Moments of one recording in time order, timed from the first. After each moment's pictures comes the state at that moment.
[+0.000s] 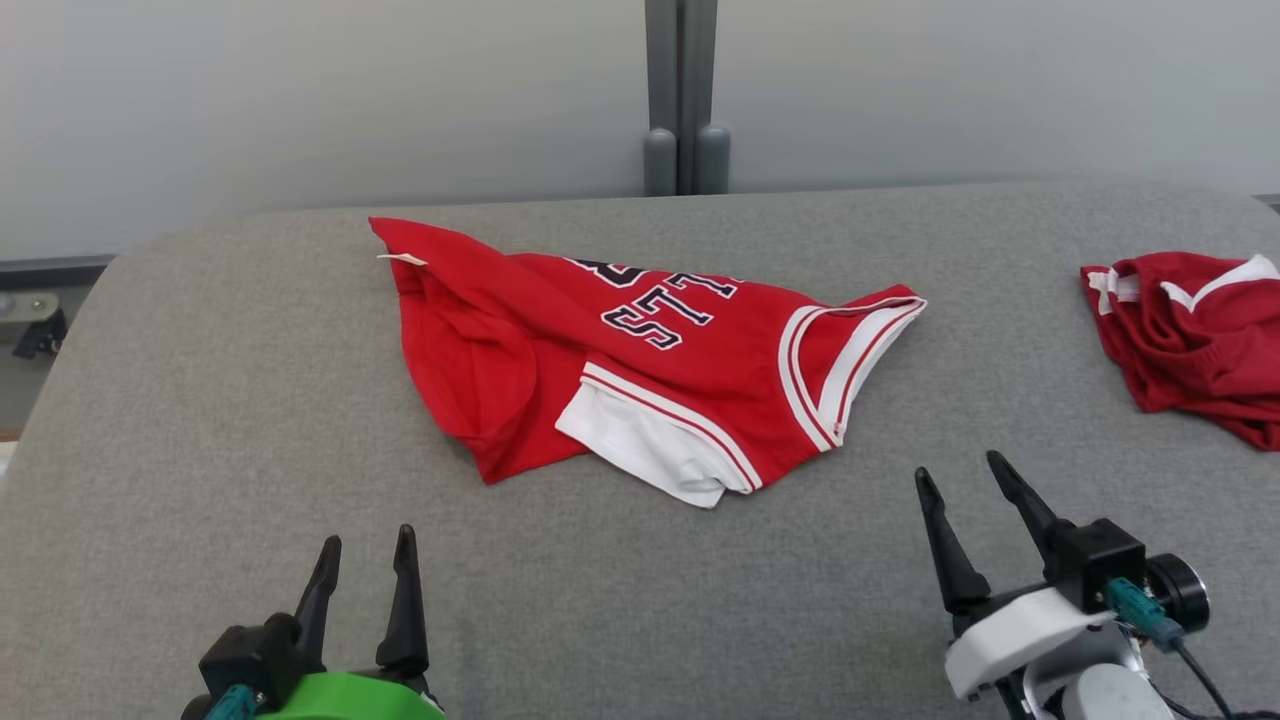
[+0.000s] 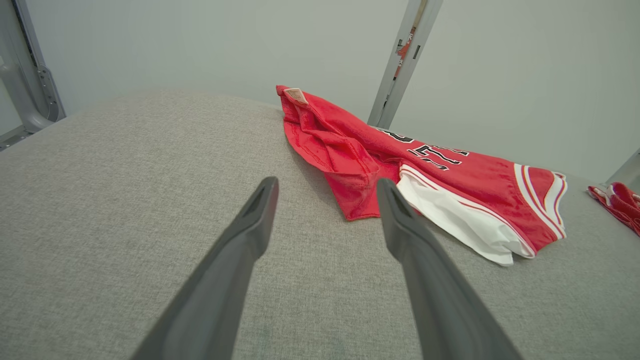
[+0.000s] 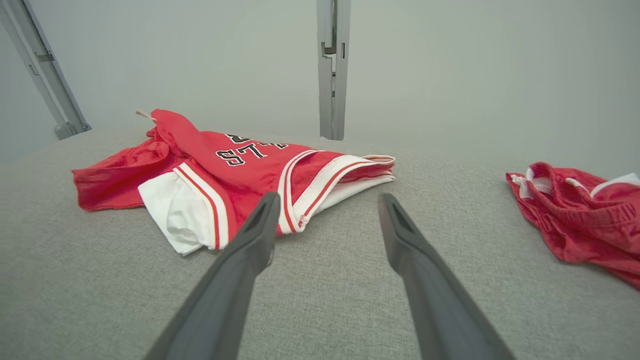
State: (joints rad) left arm 0.03 0.06 -0.11 0.27 -0.36 -0.11 -0.26; right arm -0.07 -0.05 0.03 0.25 0.07 0.13 -0.26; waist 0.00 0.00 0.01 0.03
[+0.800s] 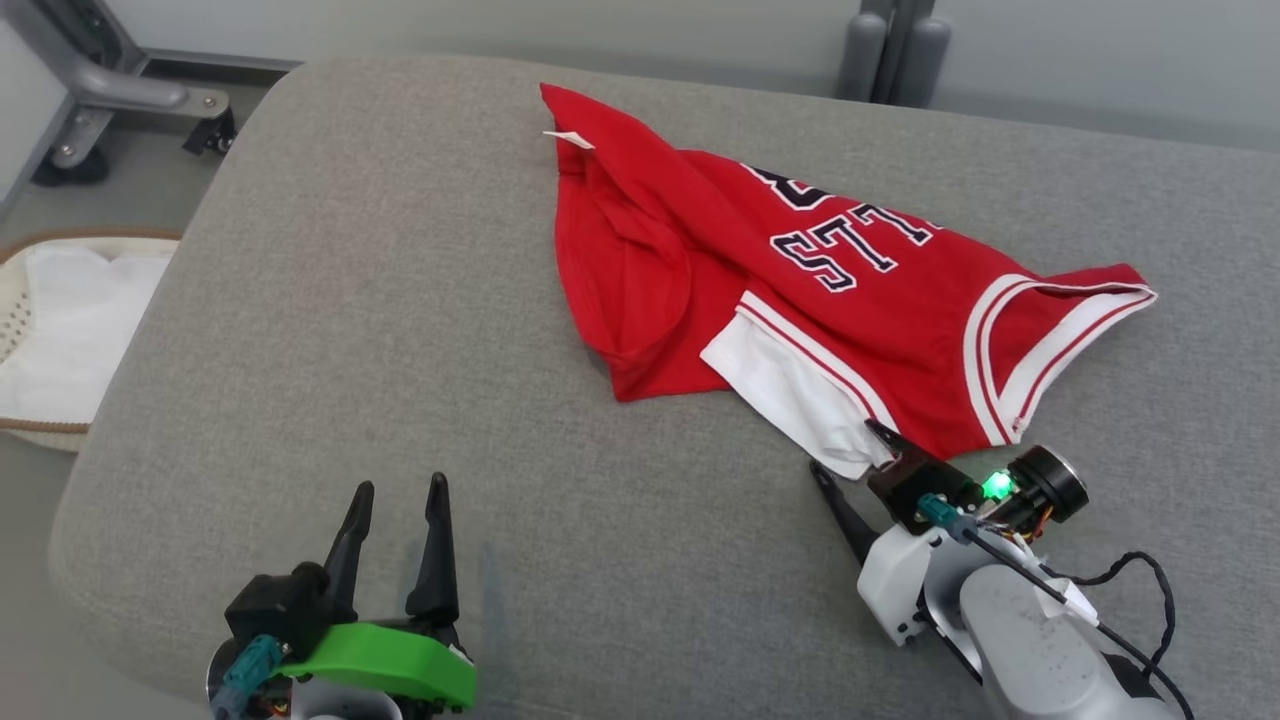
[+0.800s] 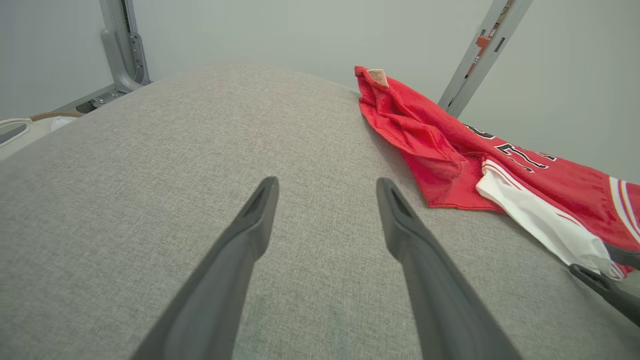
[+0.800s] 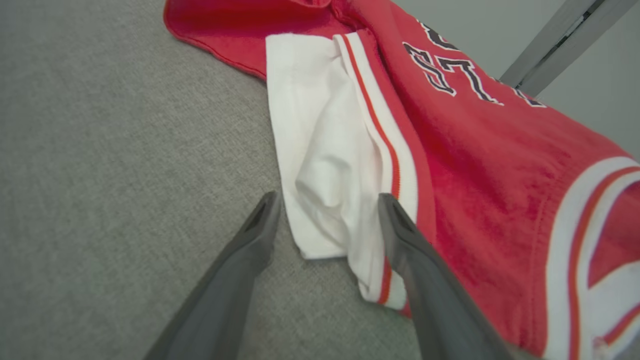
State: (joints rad) left arm -0.05 0.05 -0.17 0.27 -0.40 -0.10 -0.26; right arm -0.43 -0.05 0.22 0.75 -0.26 0.13 -0.26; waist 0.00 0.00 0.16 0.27
